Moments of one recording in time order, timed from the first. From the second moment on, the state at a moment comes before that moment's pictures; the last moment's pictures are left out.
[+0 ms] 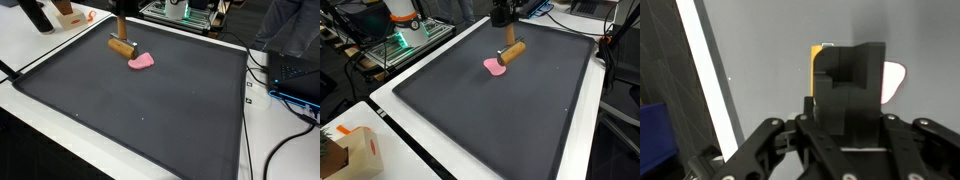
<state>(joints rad) 0.06 -0.02 0.07 -2.20 -0.36 2.36 -0.99</state>
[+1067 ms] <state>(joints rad) 0.06 -0.08 0.06 -2.15 -0.31 2.24 -0.97</state>
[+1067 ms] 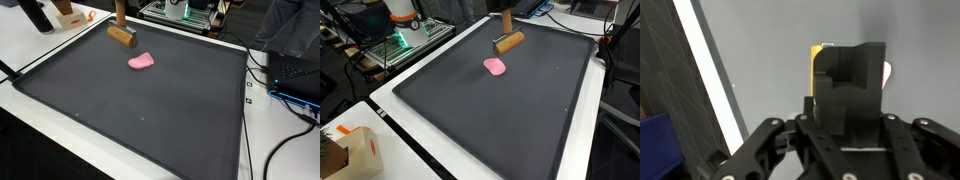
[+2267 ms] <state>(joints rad) -0.22 0.24 -0.14 -1.84 0.38 1.78 -1.13</state>
